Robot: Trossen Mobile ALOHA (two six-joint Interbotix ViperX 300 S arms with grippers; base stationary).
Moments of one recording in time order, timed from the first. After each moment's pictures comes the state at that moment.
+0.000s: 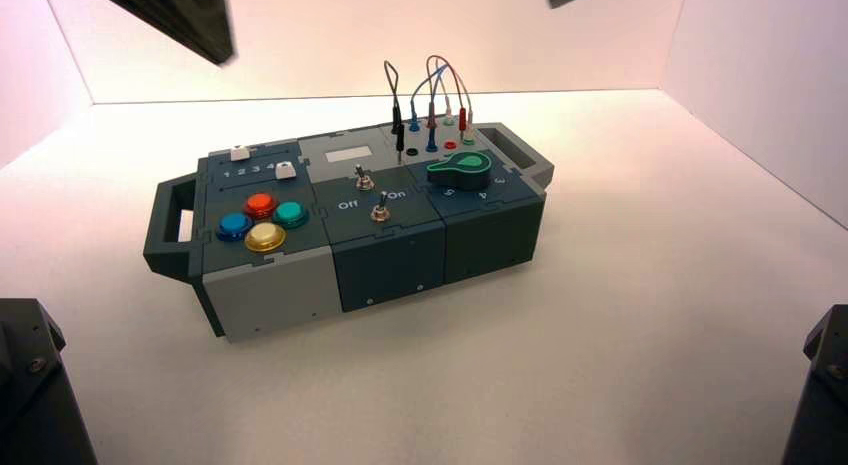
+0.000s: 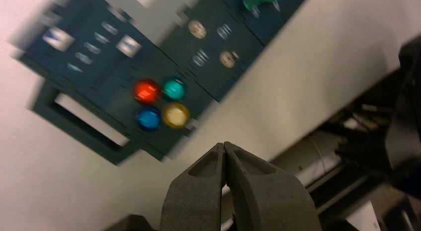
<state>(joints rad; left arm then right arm) -0.67 -0.60 0.85 -0.22 1.08 -0.14 0.46 -0.25 0.64 0.03 0.54 0.02</state>
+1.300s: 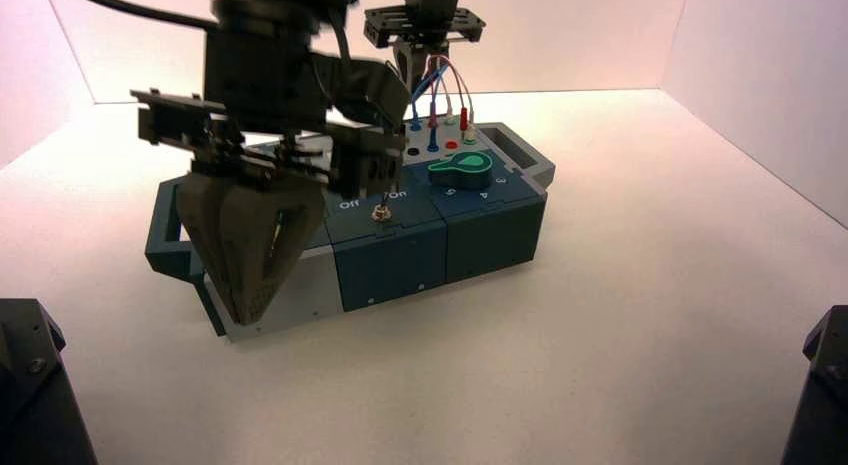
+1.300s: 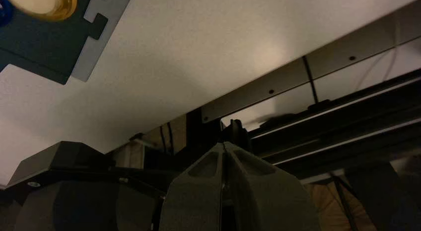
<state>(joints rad) -1.04 -0.06 0.80 -0.28 1.22 -0.37 0.55 0.61 -0.21 0.08 0.91 -0.05</state>
